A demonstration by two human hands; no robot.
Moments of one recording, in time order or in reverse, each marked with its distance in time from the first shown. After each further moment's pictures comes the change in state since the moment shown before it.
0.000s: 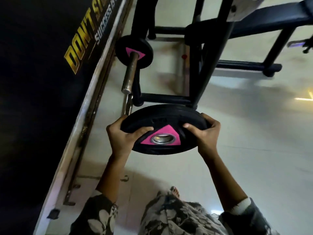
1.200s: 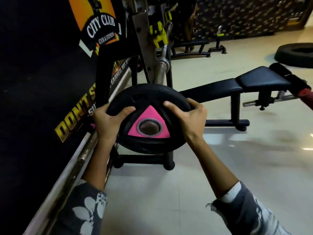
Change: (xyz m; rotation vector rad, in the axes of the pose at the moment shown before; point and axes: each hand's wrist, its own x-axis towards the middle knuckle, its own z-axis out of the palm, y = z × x) left_hand 0.092 0.253 0.280 -0.115 0.139 0.241; right_hand 0.192 -0.178 -0.269 -0.127 0.207 -0.315
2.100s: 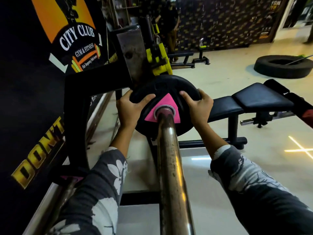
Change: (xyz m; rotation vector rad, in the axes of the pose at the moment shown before) left_hand 0.261 -0.144 0.181 0.046 -0.094 0.074; right_hand 0.291 0.109 0.124 -0.048 0.173 -0.098
